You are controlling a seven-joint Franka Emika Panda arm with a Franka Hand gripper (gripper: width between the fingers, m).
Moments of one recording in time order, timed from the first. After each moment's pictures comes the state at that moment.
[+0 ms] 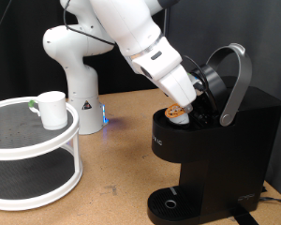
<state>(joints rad) 0.26 -0.11 -0.20 -2.29 0.68 2.13 -1.11</state>
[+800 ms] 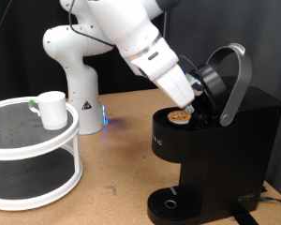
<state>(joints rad) 0.26 -0.13 -0.18 -2.33 0.76 2.24 -1.11</state>
